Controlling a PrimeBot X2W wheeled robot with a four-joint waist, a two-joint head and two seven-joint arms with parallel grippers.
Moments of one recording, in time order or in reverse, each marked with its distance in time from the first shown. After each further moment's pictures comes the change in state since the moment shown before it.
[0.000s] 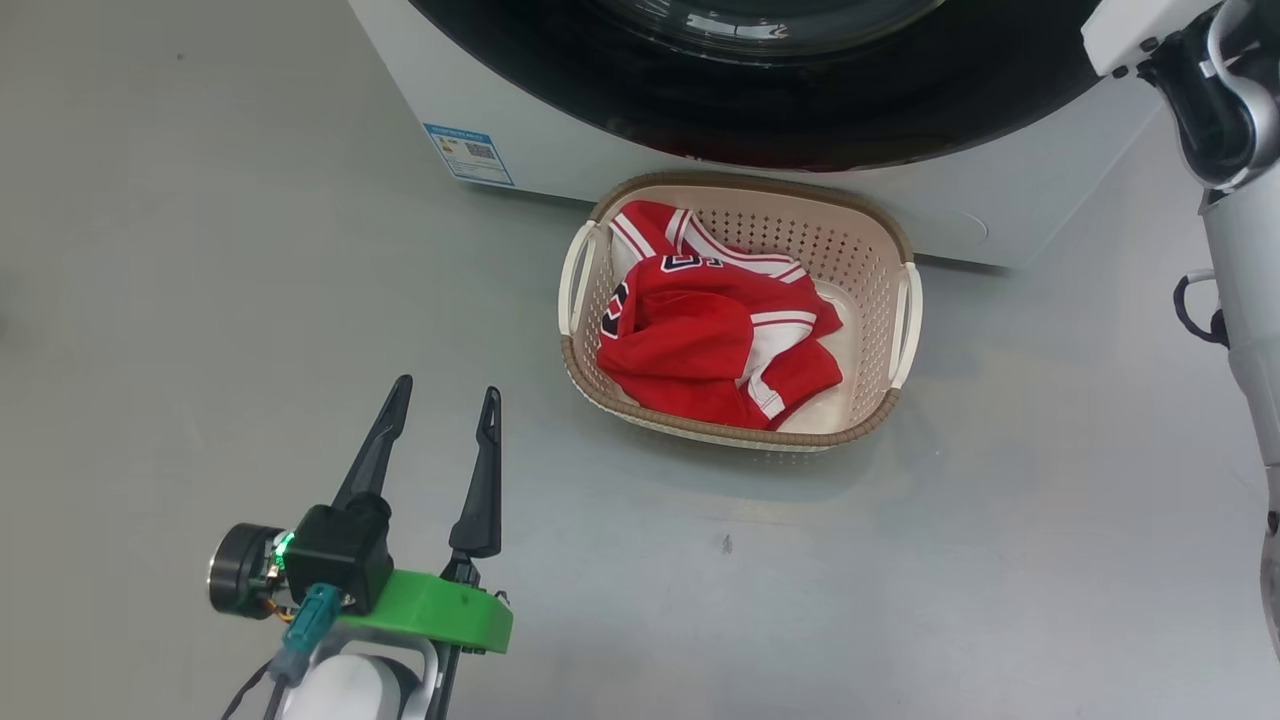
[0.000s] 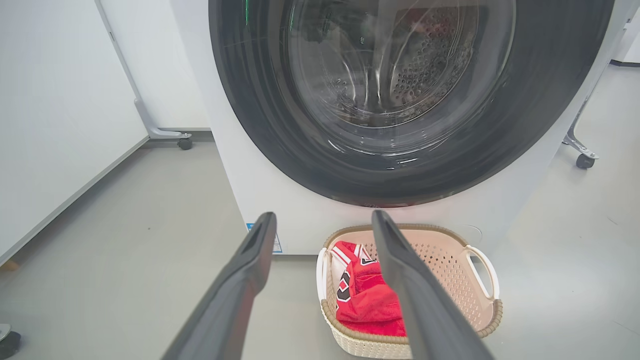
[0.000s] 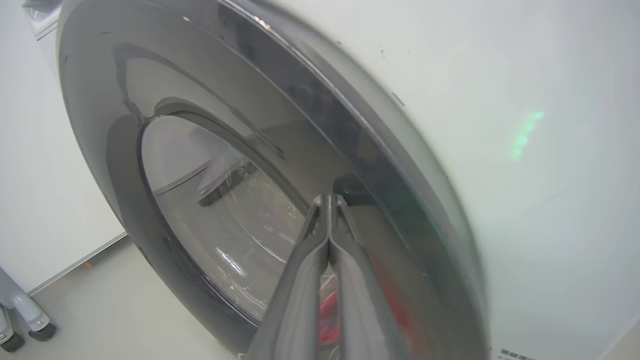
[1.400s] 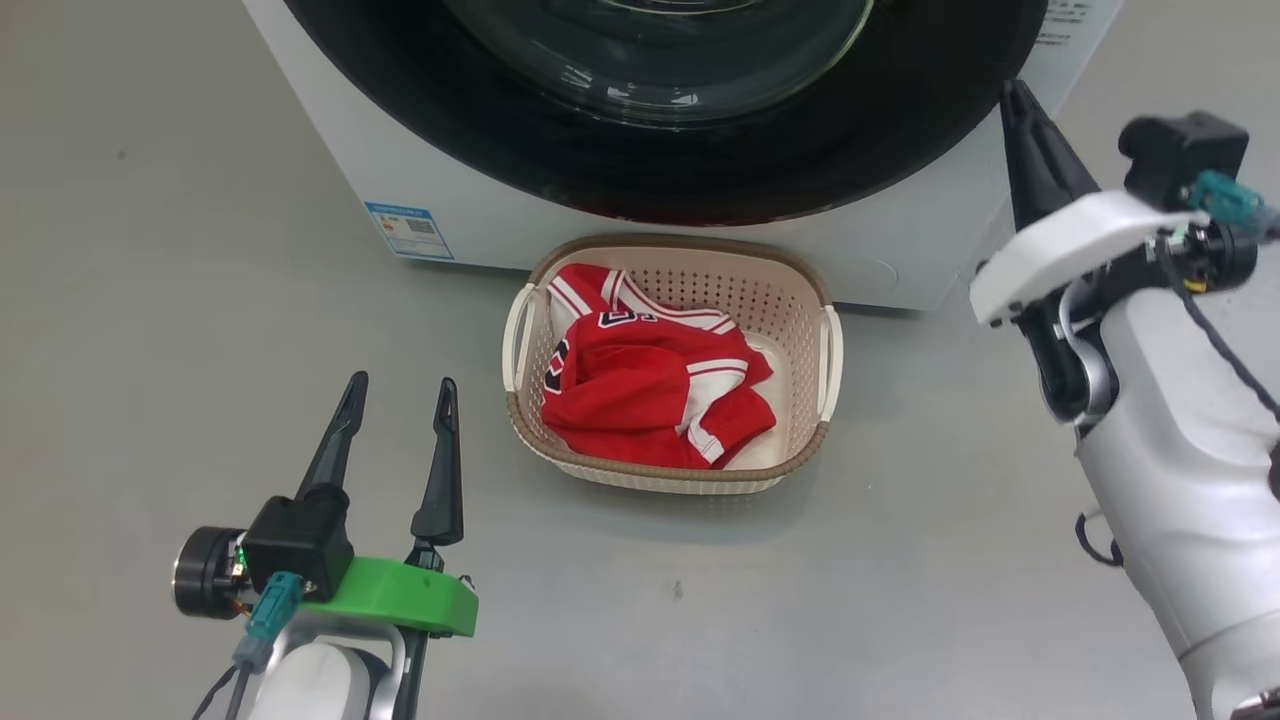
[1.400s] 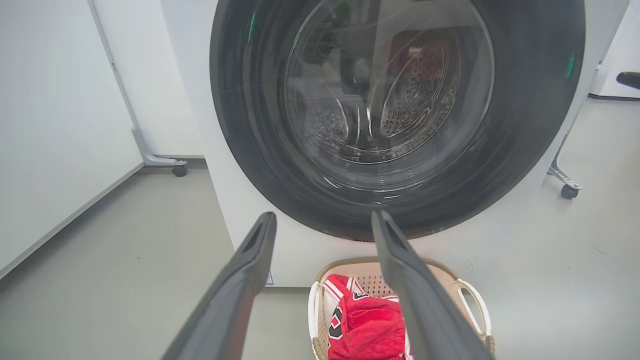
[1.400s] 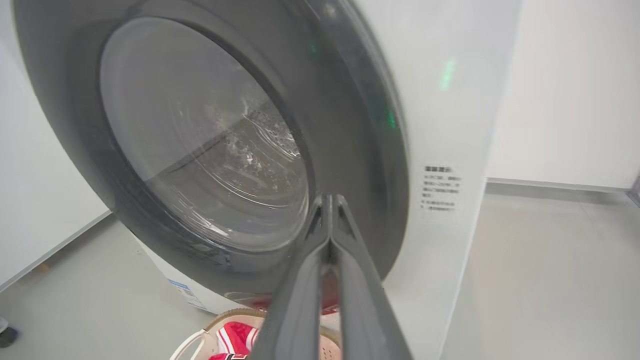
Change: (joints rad) left arm -0.016 0.002 0.052 0.052 -0.017 0.000 -0.019; right arm 0.285 0.042 0.125 0.057 0.086 0.000 -0.263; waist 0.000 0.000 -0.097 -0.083
